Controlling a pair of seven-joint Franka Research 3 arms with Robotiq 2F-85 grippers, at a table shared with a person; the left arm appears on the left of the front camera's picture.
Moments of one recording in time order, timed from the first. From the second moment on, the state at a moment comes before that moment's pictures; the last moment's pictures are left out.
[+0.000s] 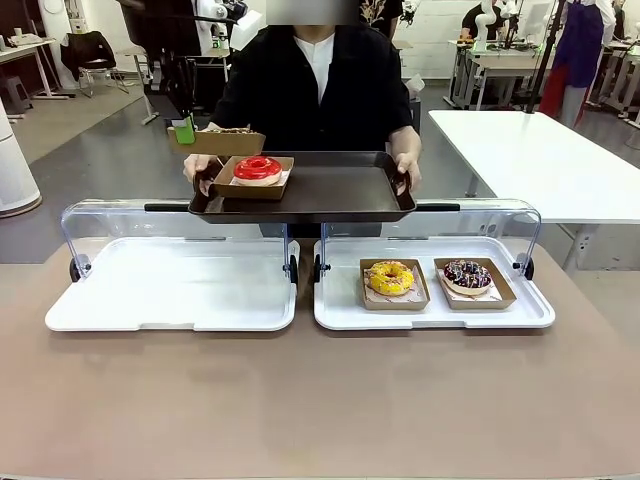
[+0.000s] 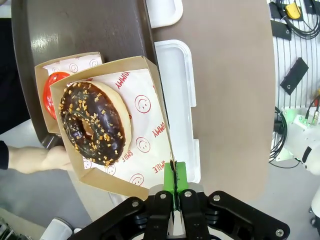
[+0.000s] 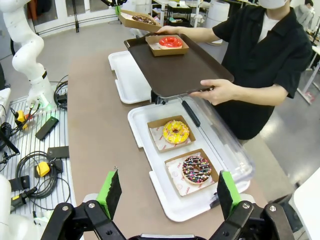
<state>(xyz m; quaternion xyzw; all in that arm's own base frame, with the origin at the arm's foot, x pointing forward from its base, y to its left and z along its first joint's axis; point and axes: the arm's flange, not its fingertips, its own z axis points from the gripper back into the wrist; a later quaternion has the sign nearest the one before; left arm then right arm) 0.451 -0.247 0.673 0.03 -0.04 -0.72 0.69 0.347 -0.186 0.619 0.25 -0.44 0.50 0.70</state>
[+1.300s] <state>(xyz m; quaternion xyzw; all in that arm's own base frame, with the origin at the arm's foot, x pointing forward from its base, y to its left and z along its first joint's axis) 0.487 -0.366 0.683 0.04 -0.10 -0.78 0.61 0.347 -0.186 0.619 0.25 -0.44 0.50 0.70</state>
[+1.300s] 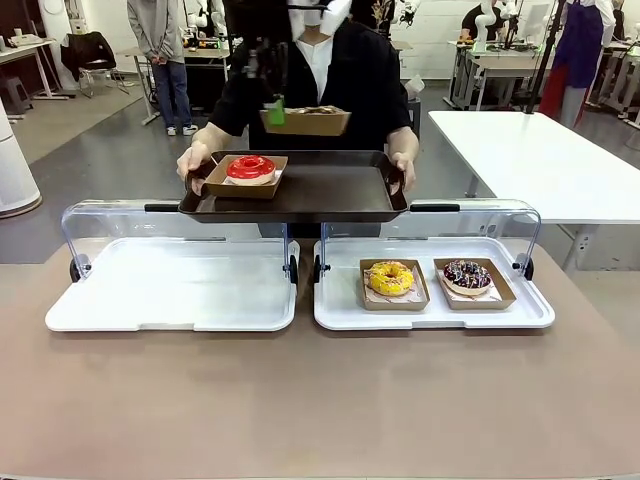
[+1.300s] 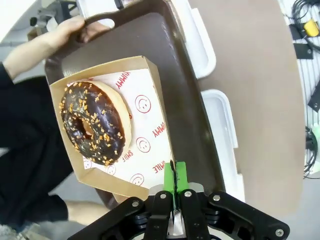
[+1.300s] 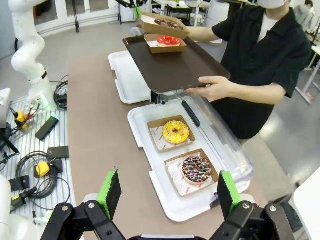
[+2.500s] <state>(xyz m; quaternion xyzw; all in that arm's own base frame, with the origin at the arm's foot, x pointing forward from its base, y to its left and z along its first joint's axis) 0.552 -0.424 0.579 0.01 -0.03 -0.78 0.63 0.347 -0.186 0.619 0.25 -0.44 0.50 0.70</state>
